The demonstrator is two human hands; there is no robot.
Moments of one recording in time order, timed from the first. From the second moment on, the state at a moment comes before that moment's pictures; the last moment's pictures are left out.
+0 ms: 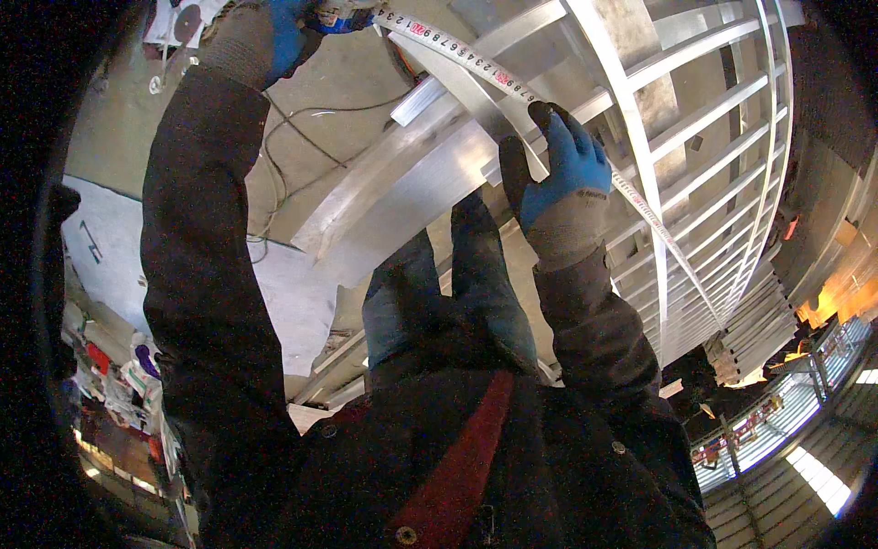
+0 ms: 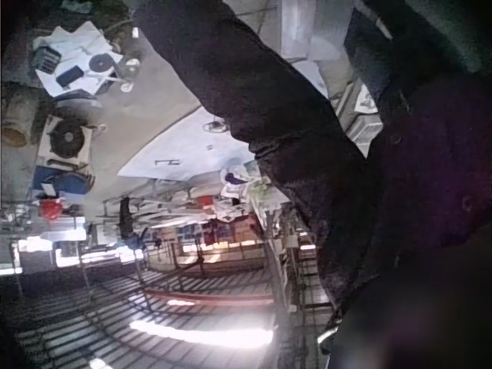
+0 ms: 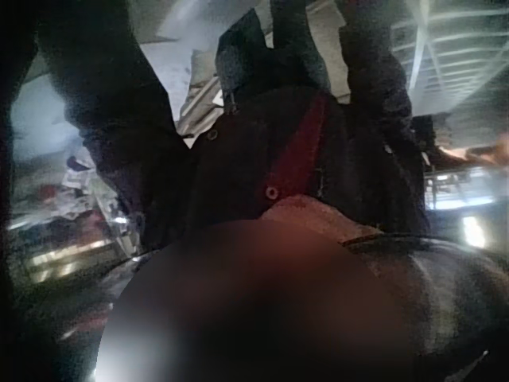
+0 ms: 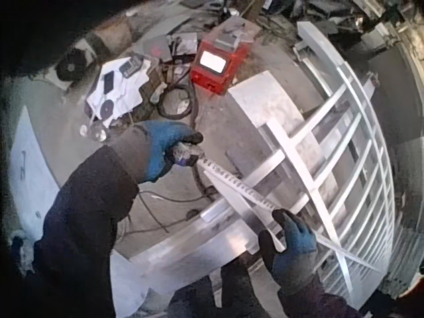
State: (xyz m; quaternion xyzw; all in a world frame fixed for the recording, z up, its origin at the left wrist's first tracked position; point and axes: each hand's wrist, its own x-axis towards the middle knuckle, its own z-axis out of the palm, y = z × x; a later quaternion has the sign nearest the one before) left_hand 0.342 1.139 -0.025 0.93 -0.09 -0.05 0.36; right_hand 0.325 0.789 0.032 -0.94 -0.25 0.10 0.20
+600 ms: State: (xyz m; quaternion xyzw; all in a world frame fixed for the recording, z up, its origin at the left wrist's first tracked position) left_hand 0.333 1.139 -0.031 0.93 -0.08 -0.02 0.35; right_hand 0.312 0.776 0.012 -0.95 -0.27 0.12 0.08
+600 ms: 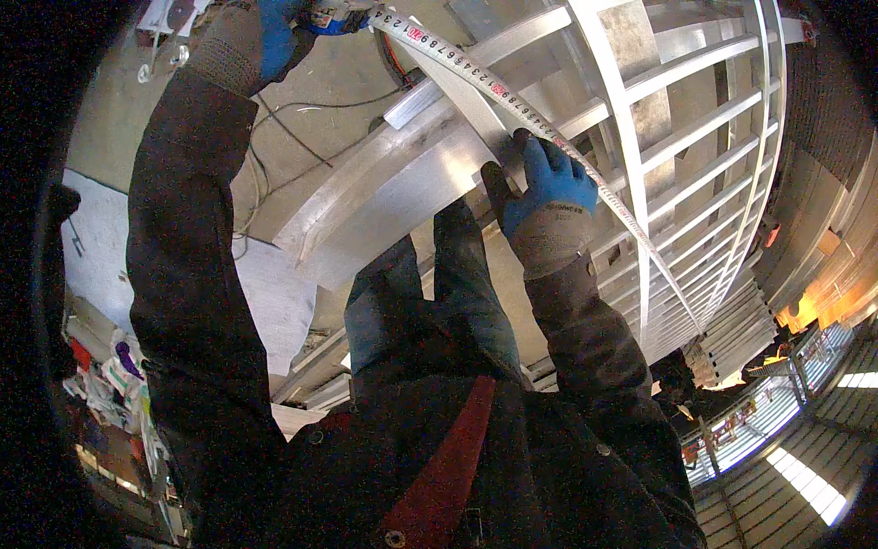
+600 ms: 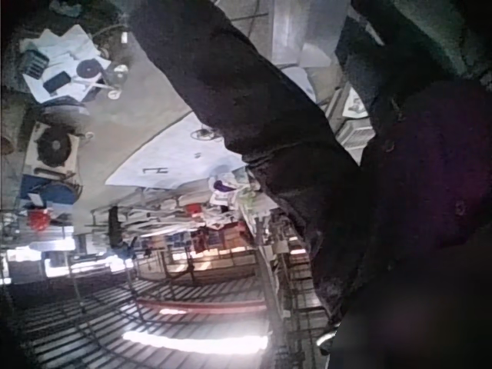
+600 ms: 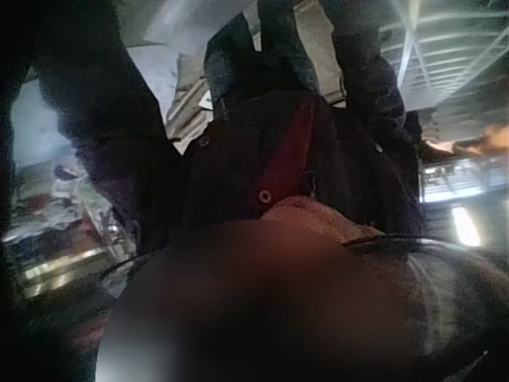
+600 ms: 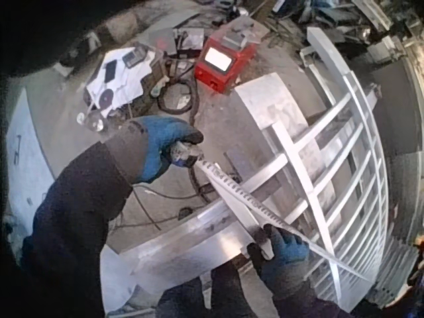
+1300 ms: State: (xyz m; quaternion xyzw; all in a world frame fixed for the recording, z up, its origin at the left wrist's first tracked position) left_hand 0.332 1.130 -0.012 0.94 -0.04 -0.06 0.34; right_hand 0.314 0.767 -0.011 -0.95 -0.26 0.10 0.11
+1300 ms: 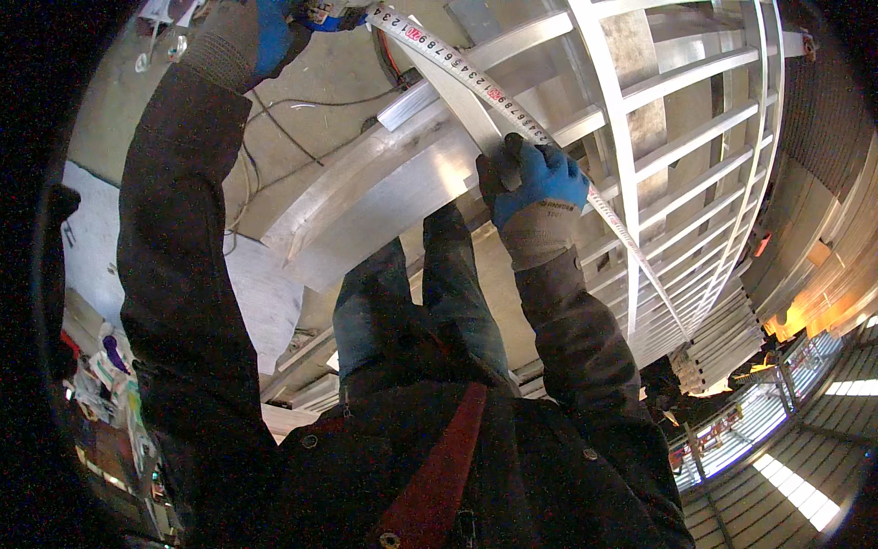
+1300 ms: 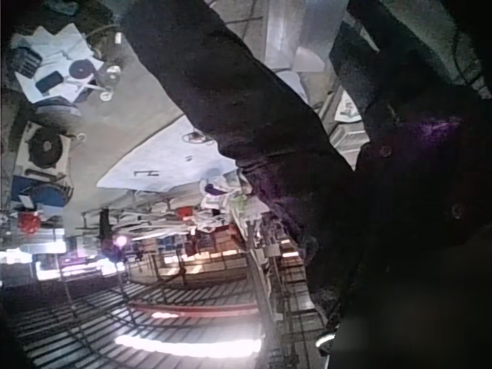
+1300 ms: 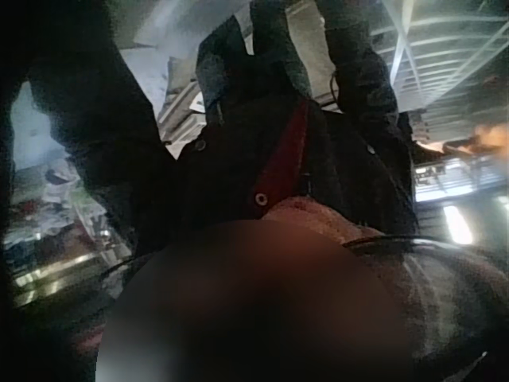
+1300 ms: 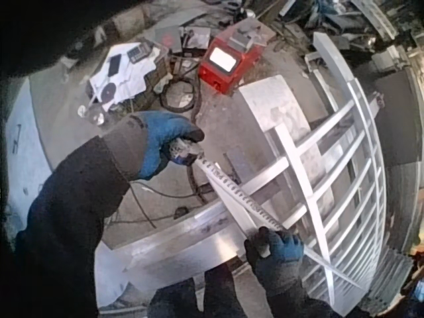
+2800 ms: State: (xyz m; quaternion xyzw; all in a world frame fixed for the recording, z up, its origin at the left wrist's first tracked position) left_hand 0.330 1.135 0.001 0.95 0.00 -0.06 0.30; right_hand 0.313 0.769 -0.011 -0.95 -0.25 0.14 0.13
